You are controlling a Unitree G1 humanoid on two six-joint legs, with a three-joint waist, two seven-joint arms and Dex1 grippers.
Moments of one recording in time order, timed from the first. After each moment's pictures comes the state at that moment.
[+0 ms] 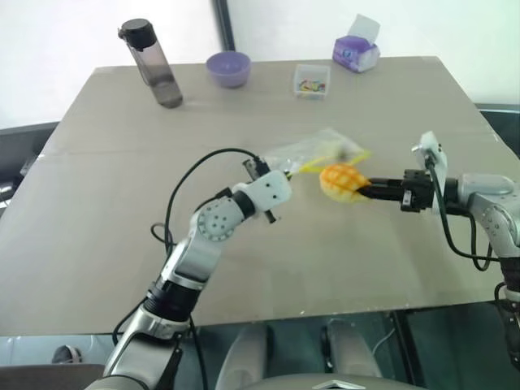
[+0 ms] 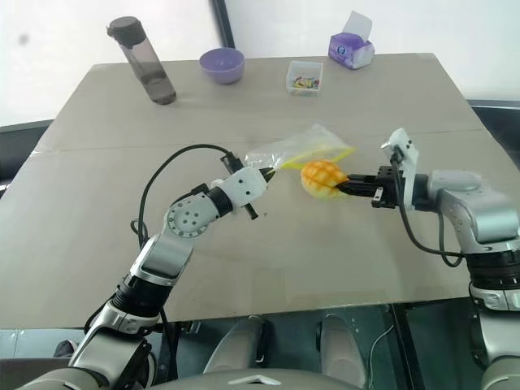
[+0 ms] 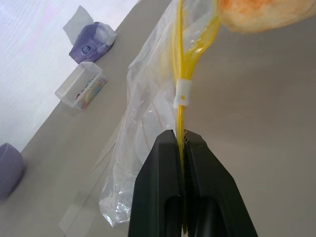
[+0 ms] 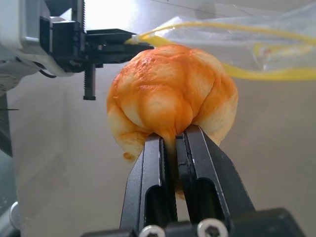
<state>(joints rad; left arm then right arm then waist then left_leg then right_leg) -0.43 0.40 -0.27 -0.11 0.27 0.12 -0.52 -0.53 -0.76 -0.02 -0.08 0.54 0.72 1.11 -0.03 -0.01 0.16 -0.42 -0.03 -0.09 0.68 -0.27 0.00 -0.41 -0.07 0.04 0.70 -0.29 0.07</state>
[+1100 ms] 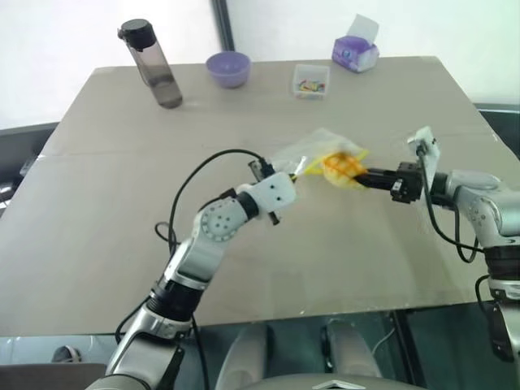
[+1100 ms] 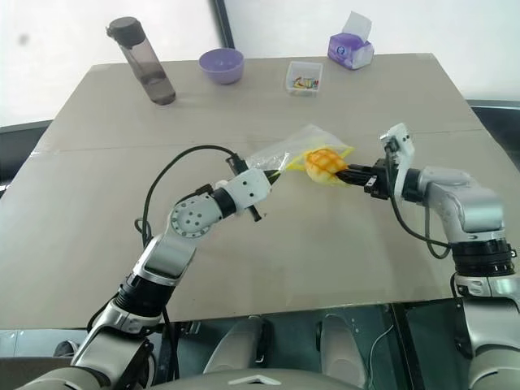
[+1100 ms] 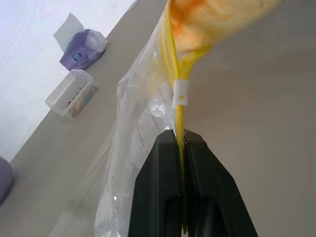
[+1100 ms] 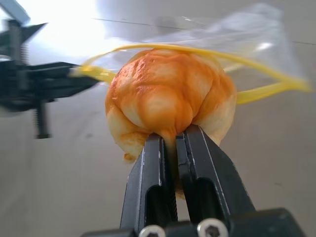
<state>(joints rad) -0.44 0.38 -0.28 -0.11 0.27 0.11 -0.54 -0.61 -0.66 0.00 0.13 0.44 0.71 0.93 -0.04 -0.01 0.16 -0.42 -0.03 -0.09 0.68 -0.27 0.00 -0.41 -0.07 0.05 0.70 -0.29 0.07</state>
